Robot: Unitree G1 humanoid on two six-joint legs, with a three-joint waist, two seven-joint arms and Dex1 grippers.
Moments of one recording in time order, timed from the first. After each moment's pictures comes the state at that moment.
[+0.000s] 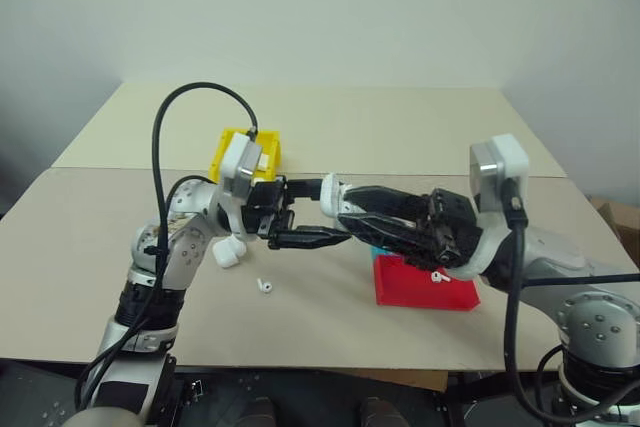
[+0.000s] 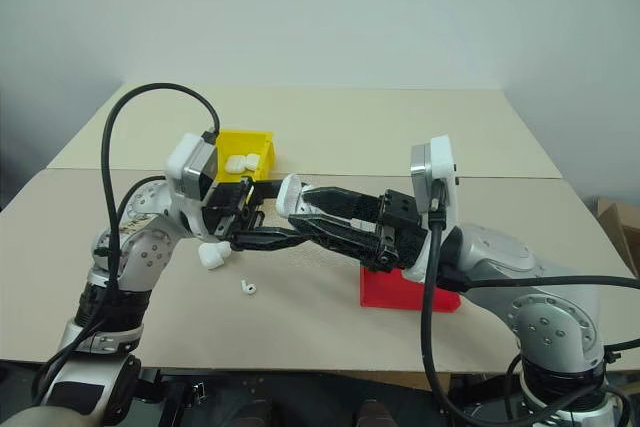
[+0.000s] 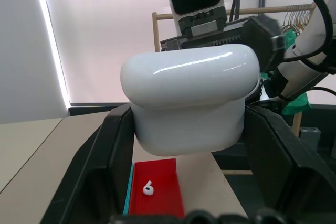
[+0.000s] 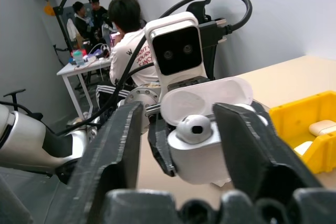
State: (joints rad) left arm -0.68 0.46 -0.04 -0.09 -0.71 0.42 -1.33; right arm -0.45 -0.62 -0.14 -0.68 1.27 0.82 0.50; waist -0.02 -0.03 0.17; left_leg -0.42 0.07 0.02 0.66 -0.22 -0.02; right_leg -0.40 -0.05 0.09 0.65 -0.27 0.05
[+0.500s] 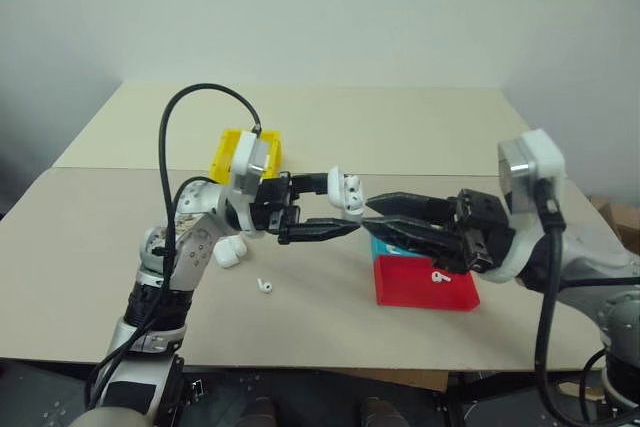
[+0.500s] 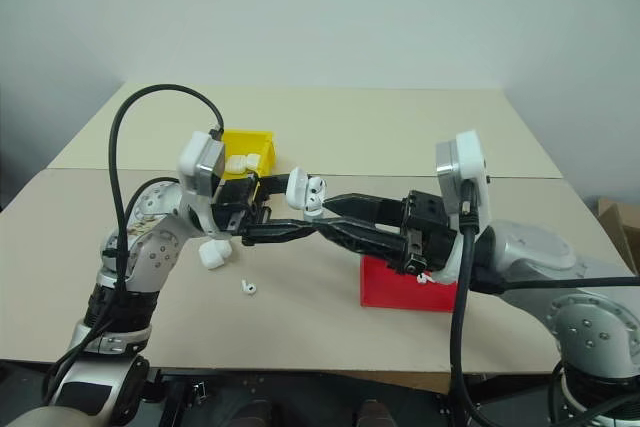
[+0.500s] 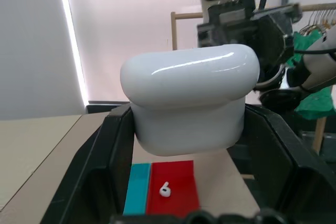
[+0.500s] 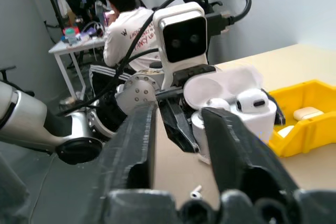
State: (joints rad) left arm -0.68 0.41 -0.05 -0.09 -0.64 0.39 -1.23; right arm -0.50 -0.85 -0.22 -0.63 1.35 0.82 0.56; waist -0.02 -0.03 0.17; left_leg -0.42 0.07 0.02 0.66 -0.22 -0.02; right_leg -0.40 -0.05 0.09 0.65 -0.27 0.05
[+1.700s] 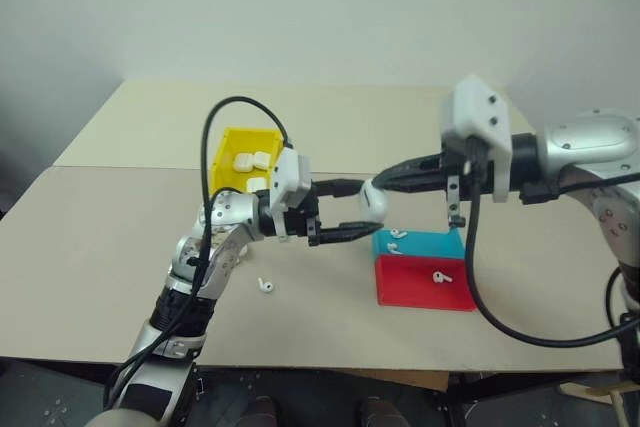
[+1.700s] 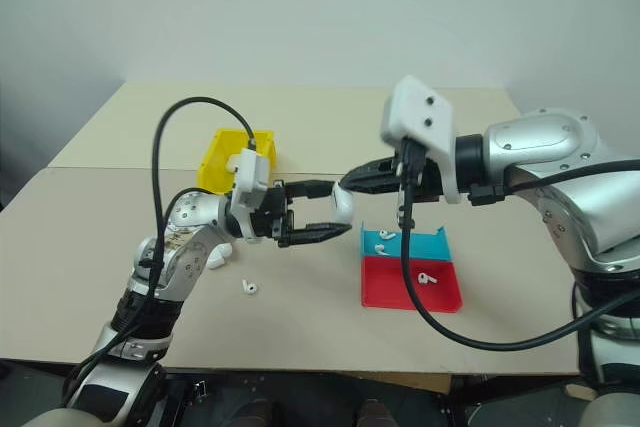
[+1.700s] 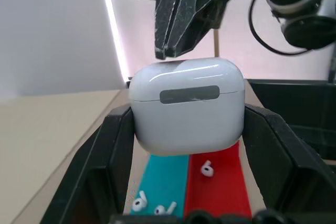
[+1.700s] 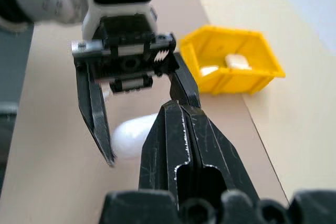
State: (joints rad) left arm -0.66 0.30 -0.10 -0.11 -0.44 0.30 -0.98; right arm -0.88 -0.87 -0.05 -0.41 0.77 0.93 0.91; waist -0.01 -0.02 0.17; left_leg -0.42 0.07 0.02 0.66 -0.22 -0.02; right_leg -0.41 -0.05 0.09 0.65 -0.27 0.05
